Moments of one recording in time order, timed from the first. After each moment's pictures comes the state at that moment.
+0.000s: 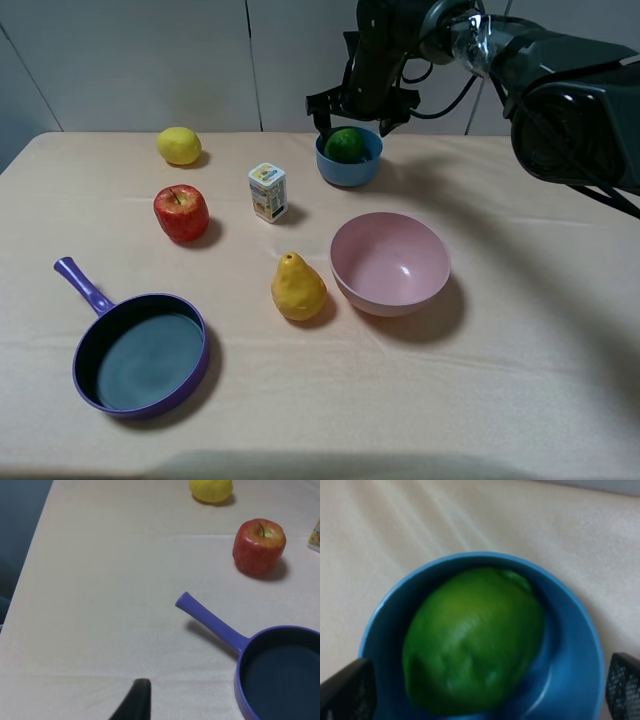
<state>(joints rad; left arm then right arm) -0.01 -0.01 -0.49 0.02 1.06 0.02 0.49 2.54 -2.34 -0.09 0.98 0.34</state>
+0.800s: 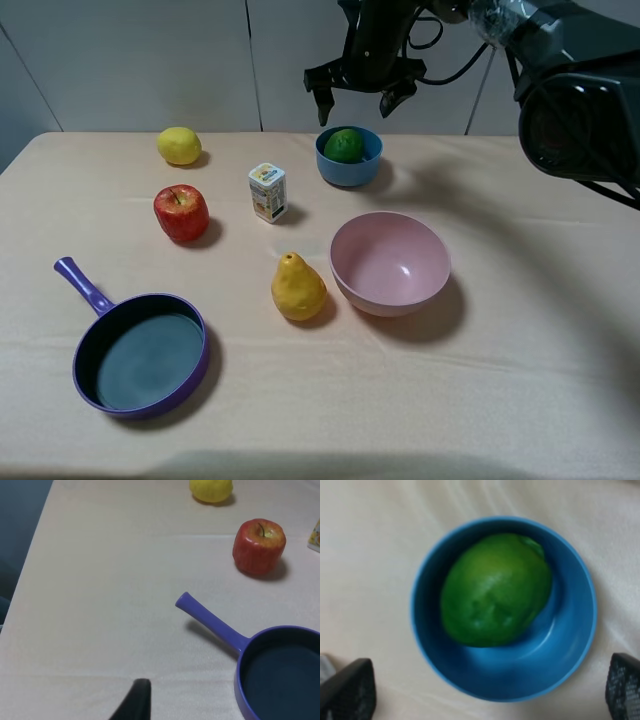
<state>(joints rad) -0.01 -0.01 -0.49 0.02 1.06 0.02 0.49 2.51 -2.48 0.00 1.22 0.18</state>
